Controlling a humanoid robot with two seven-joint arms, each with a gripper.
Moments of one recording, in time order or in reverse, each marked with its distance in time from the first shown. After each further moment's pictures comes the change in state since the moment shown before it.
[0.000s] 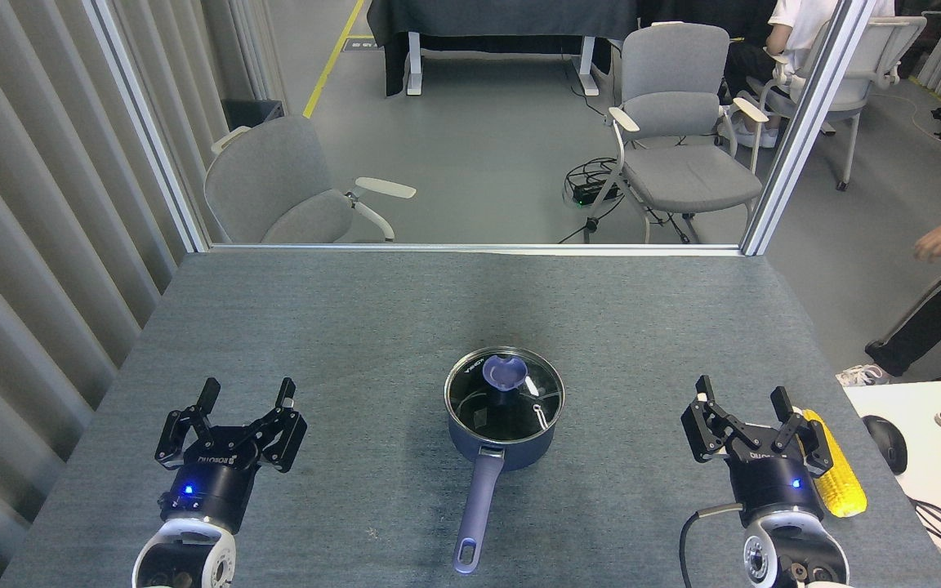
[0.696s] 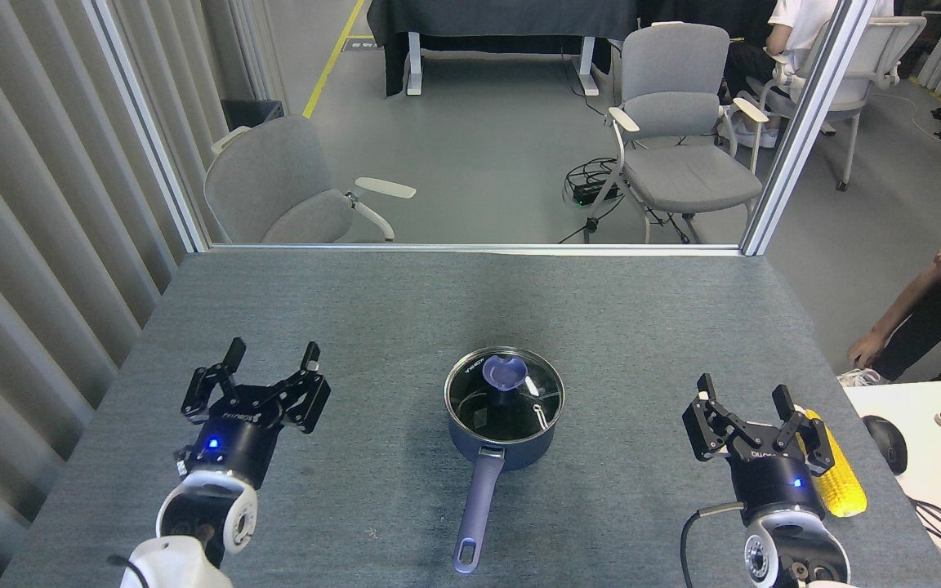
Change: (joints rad) left arm -0.130 -0.003 -0.066 0.047 -0.006 -0.006 -0.045; right arm -0.002 -0.002 -0.001 0.000 0.000 -0.001 0.004
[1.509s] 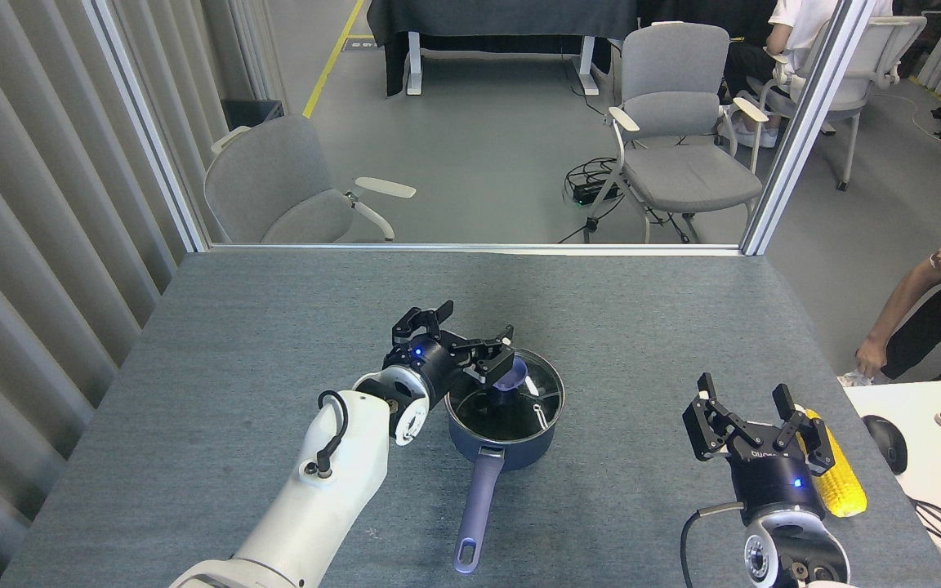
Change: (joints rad) left arm -0.548 -0.179 -0.386 0.801 0.008 -0.055 -0.037; right arm 0.001 0.000 0.000 0.000 0.000 0.000 -0.005
